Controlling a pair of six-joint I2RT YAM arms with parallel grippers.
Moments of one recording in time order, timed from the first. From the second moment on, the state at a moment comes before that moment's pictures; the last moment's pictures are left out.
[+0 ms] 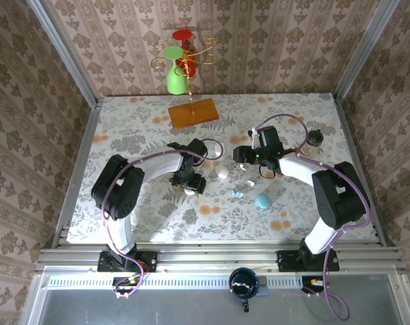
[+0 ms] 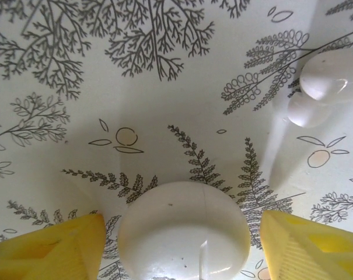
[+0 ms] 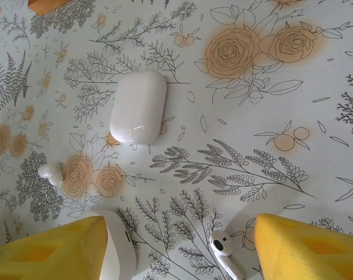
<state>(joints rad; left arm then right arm) -0.70 1.87 1.22 -0.84 0.05 -0.28 0.31 1.68 0.92 -0.03 -0.24 0.36</state>
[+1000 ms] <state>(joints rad) -0.67 1.51 1.10 -0.42 -0.02 -0.67 0.31 1.35 0.71 0.25 -0.32 0.36</state>
